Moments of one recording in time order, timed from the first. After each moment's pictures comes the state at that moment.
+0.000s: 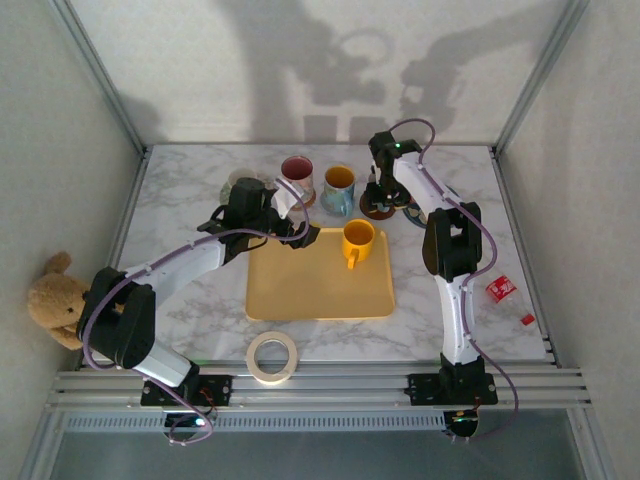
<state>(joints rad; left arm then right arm) -0.44 1.53 1.01 -0.01 0.41 0.15 0.33 2.29 2.10 -1.21 0.09 0.13</state>
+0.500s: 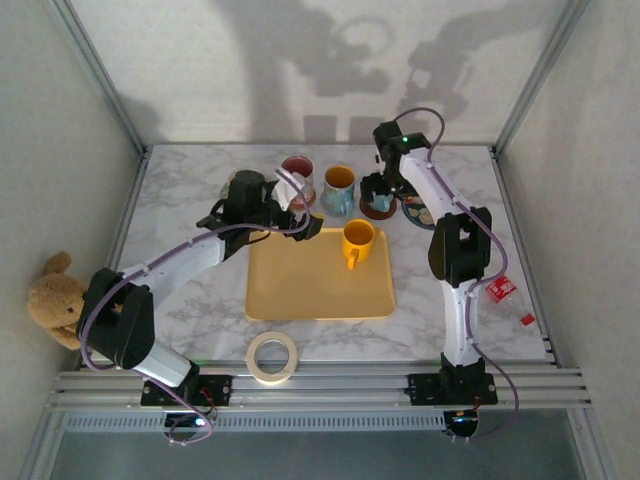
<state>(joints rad) -0.45 1.52 1.07 0.00 0.43 0.11 0.33 2.18 2.10 -1.21 0.11 0.14</state>
